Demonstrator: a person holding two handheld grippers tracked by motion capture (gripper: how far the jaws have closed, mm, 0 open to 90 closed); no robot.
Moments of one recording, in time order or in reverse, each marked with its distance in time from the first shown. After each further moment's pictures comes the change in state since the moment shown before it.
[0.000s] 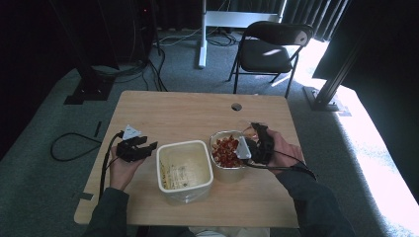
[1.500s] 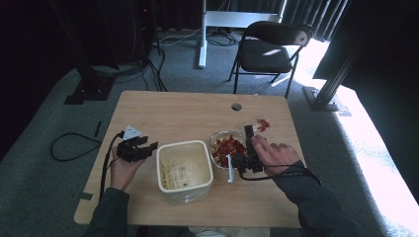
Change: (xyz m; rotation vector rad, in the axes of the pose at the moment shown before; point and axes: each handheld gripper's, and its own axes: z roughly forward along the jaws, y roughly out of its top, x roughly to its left) left arm -0.001 0.000 0.002 -0.004 -0.005 -0.005; right arm 0.031 0.017 -0.007 0.116 -0.245 -0.515
